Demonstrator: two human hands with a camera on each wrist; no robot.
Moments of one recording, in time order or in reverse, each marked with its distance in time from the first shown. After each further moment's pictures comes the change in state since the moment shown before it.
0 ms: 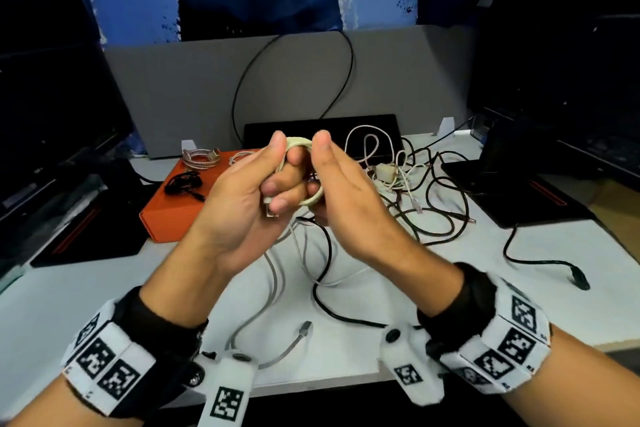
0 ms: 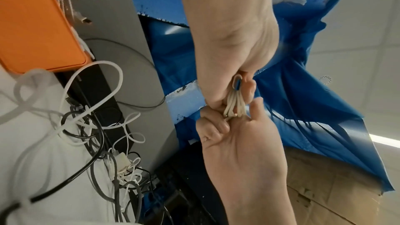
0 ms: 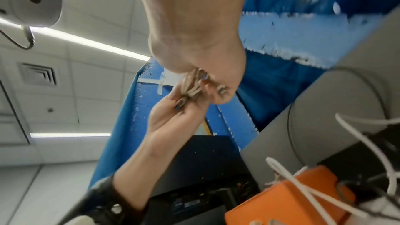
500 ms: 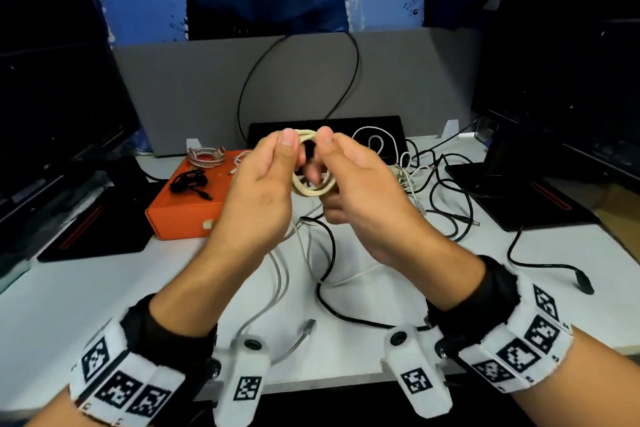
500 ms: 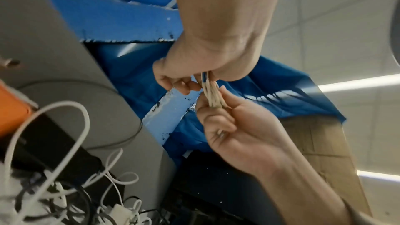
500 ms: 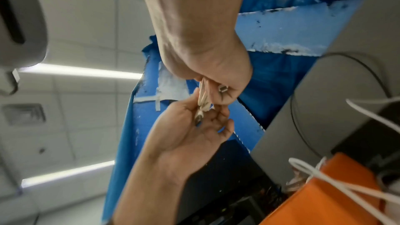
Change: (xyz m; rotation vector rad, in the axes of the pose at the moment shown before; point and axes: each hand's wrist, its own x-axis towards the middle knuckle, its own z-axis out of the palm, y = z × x) left_hand -0.003 -0.011 0.008 0.794 0.317 0.283; right_hand -0.001 -0.021 -0.004 0.277 0.003 0.148
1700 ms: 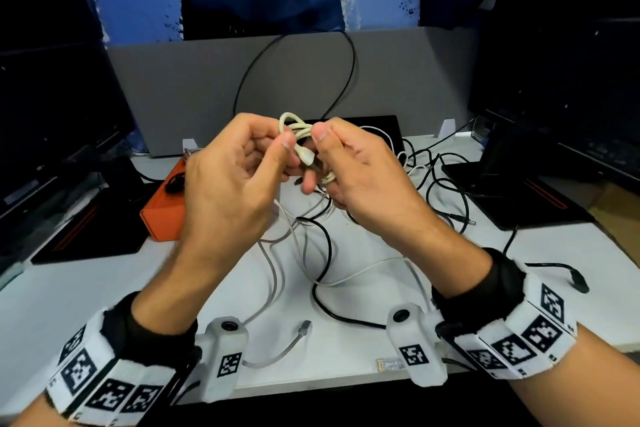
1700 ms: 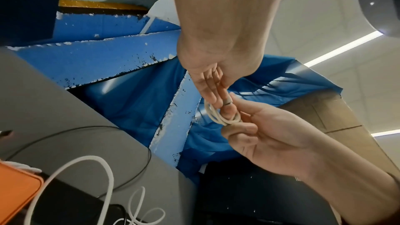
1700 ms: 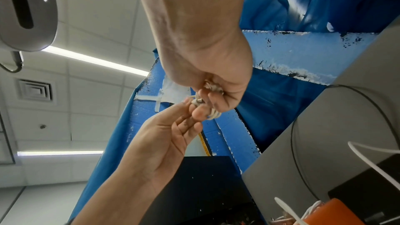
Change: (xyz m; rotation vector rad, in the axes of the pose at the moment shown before) left_hand -0.001 0.007 -0.013 0.126 0.156 0.290; right_hand 0.005 -0.010 -0.015 -0.446 -0.007 -0.218
